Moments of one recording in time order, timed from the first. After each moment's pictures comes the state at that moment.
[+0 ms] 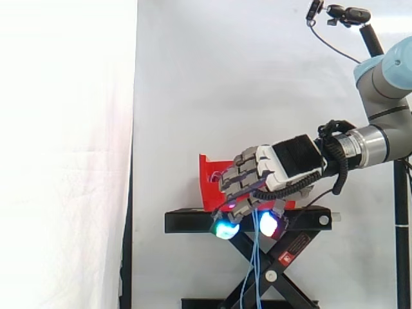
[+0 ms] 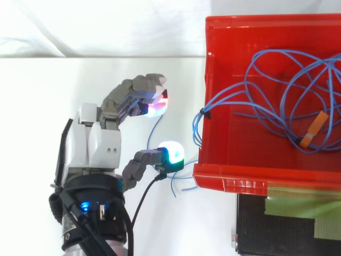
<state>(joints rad) -0.11 -2.20 -1.13 -3.20 -1.88 -2.65</state>
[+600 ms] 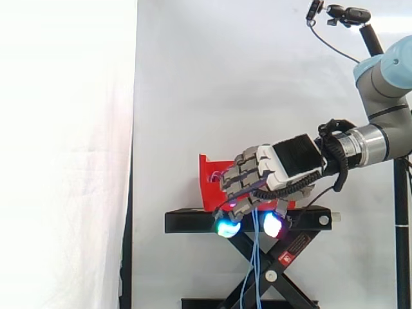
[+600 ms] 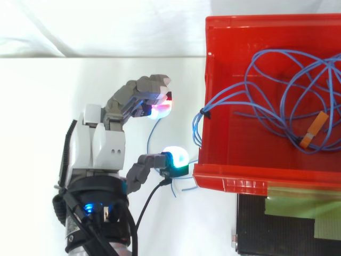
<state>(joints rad) -0.12 -2.20 -1.12 -3.22 -1.88 -2.66</state>
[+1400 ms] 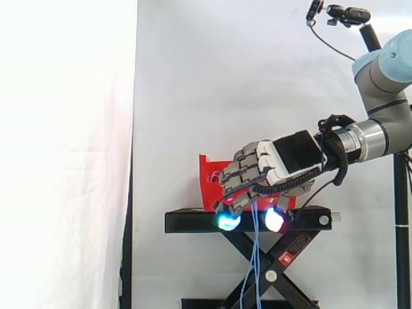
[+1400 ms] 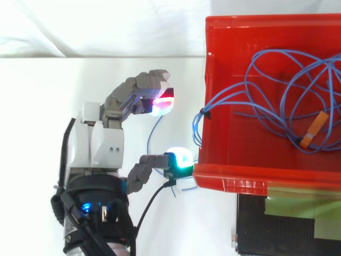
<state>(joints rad) -0.12 -2.20 -1.10 -3.26 -1.88 -2.70</state>
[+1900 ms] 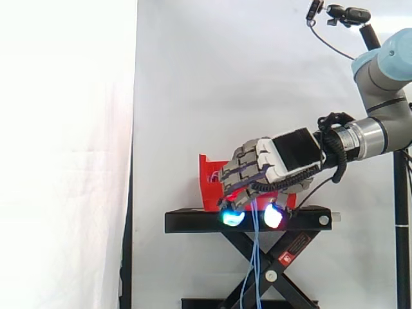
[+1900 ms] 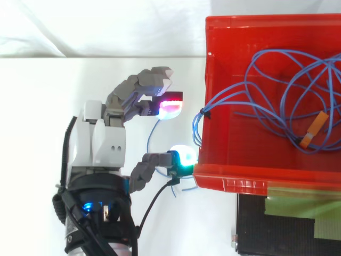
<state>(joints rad) -0.13 -2.20 -1.08 -3.27 -1.88 -2.72</state>
